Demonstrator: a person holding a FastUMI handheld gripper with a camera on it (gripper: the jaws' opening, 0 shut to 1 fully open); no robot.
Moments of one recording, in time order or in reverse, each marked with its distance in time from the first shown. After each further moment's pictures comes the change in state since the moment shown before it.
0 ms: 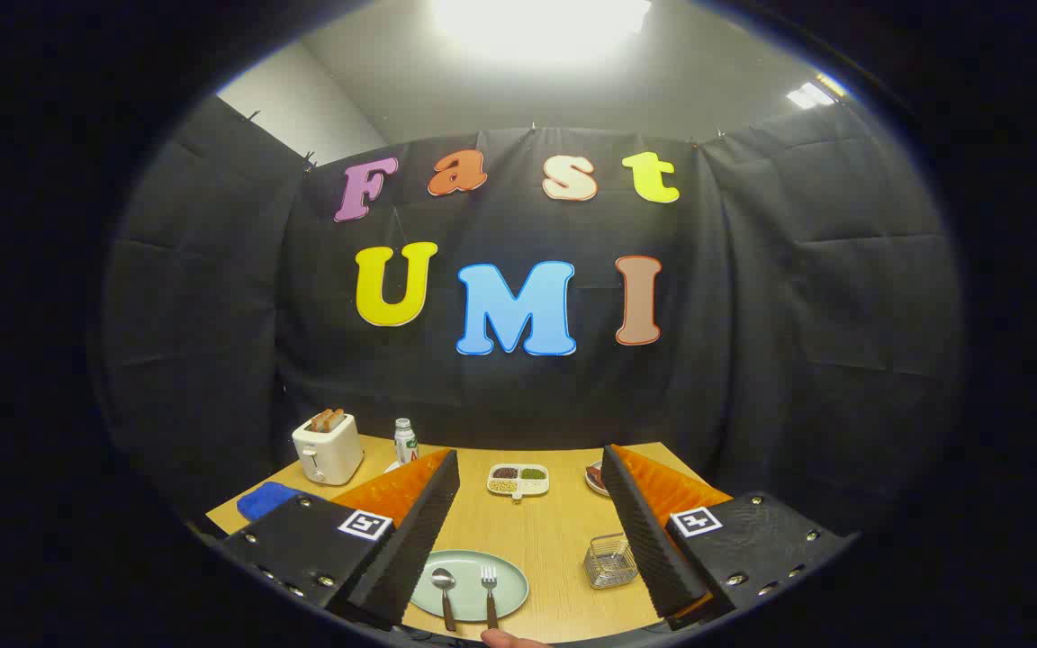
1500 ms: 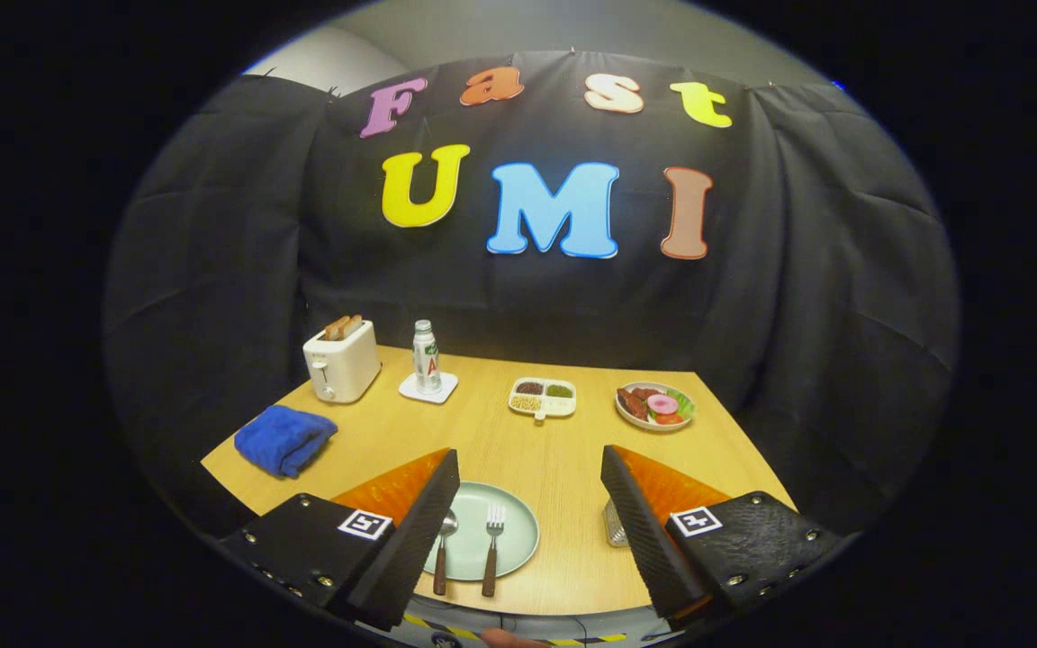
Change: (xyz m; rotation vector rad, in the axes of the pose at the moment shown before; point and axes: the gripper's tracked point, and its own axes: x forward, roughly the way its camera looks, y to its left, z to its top) arm 0.036 0.021 -0.112 -0.063 0.328 0.126
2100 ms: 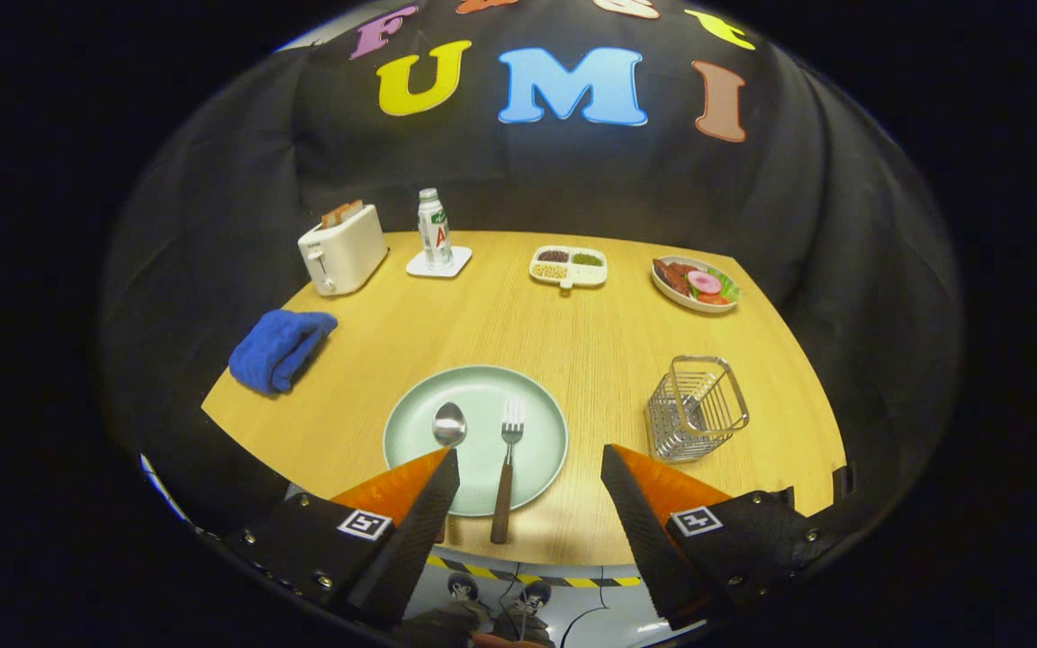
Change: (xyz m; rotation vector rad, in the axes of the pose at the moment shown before) arm 0.042 0.015 -0.117 0.009 0.394 0.077
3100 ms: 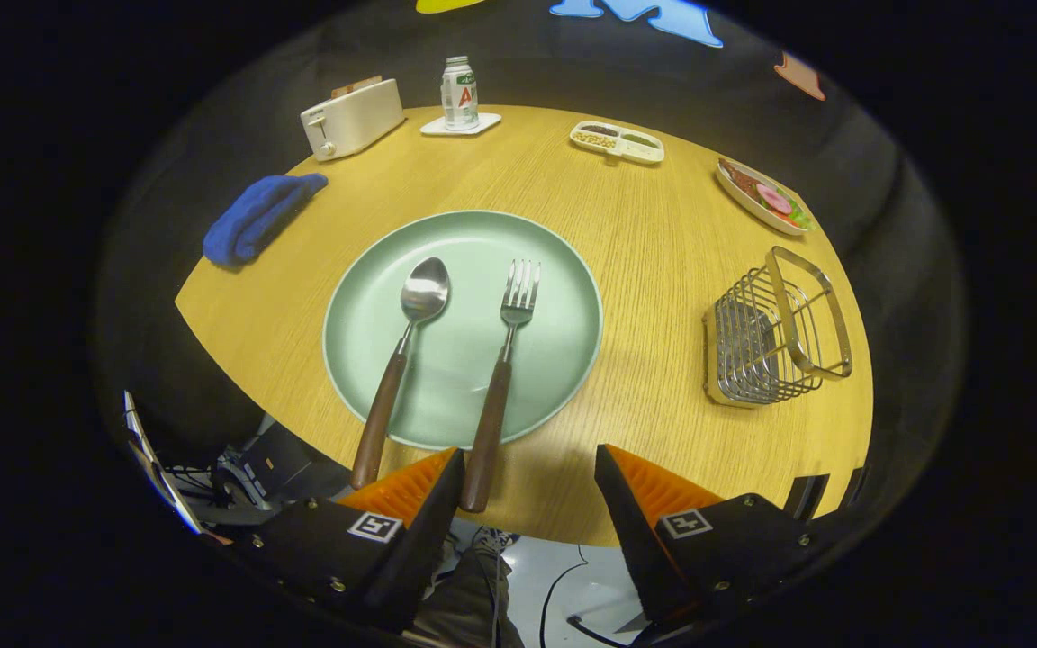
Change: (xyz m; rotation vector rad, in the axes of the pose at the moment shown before) arm 0.068 -0.006 -0.083 -0.144 0.346 0.050
